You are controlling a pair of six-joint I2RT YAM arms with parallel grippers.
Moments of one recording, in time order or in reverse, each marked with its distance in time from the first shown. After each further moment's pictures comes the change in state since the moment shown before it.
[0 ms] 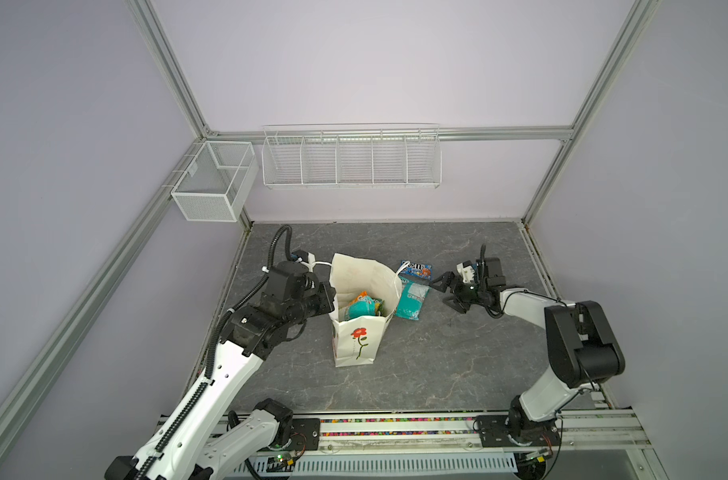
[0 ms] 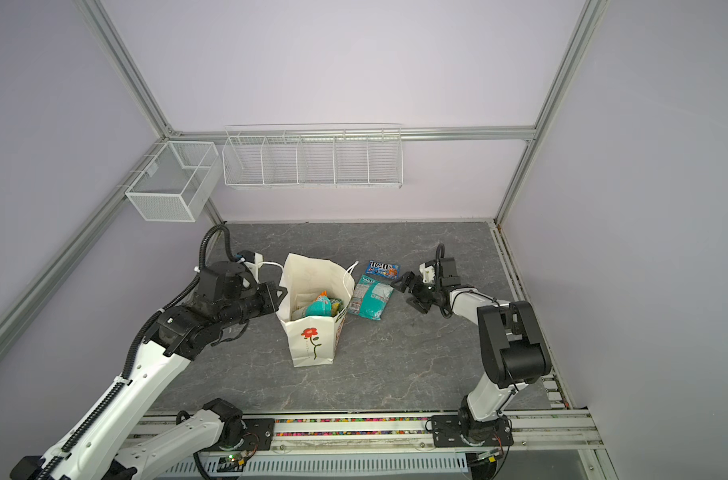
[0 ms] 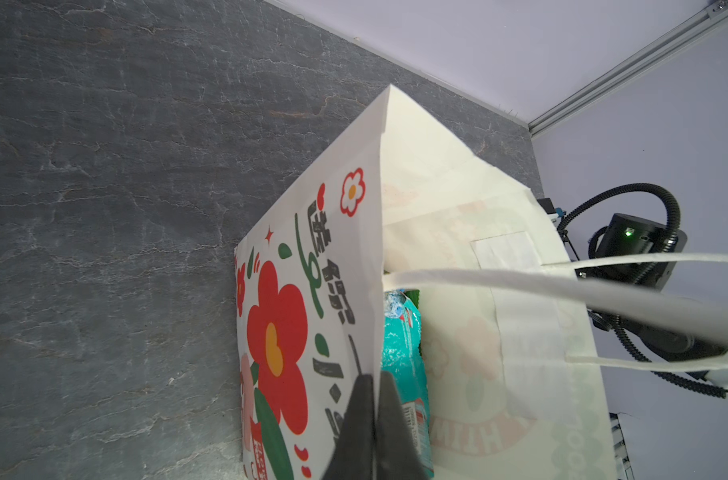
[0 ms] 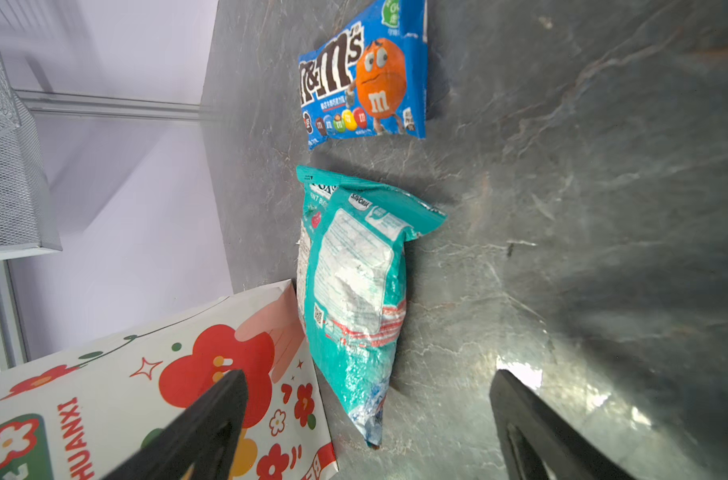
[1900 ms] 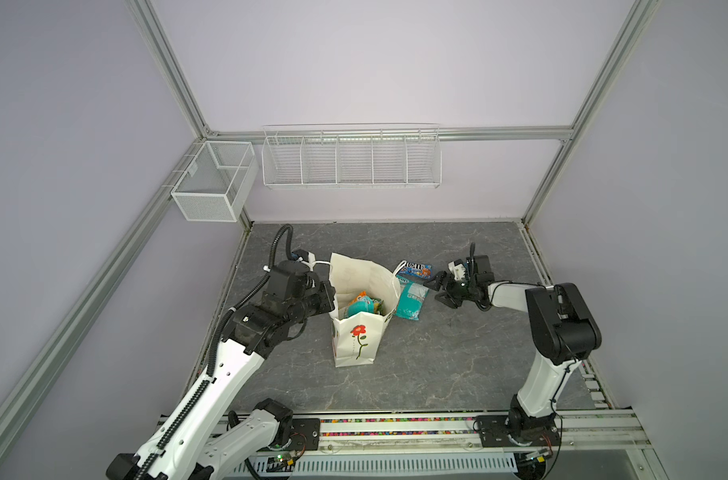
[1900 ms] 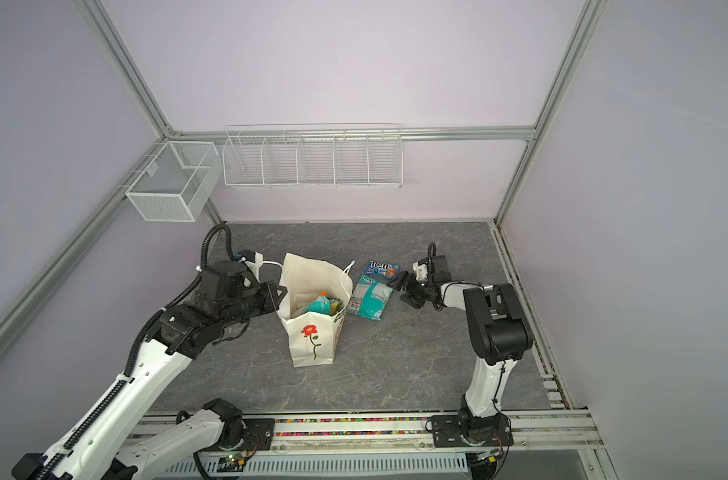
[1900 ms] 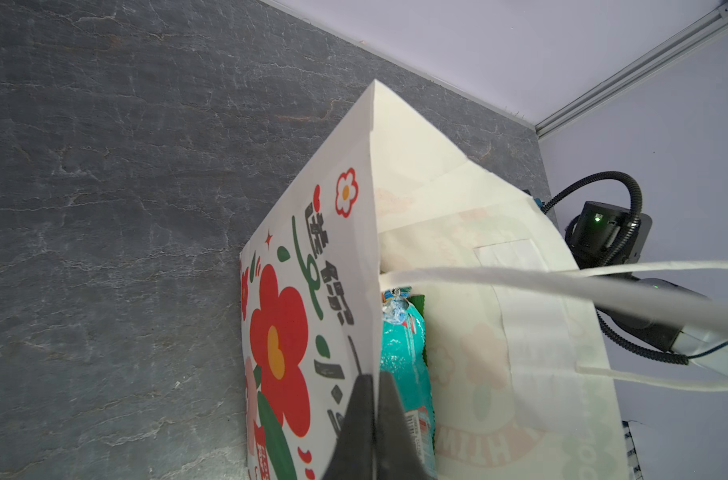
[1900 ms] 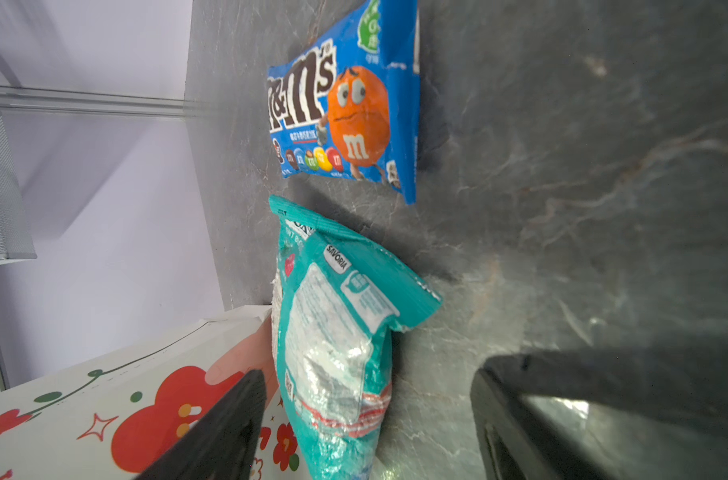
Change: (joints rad) left arm 0.000 0.010 -0.002 0.007 -0.016 0.005; right arm 0.022 0.181 0.103 0.062 -0.004 -0.011
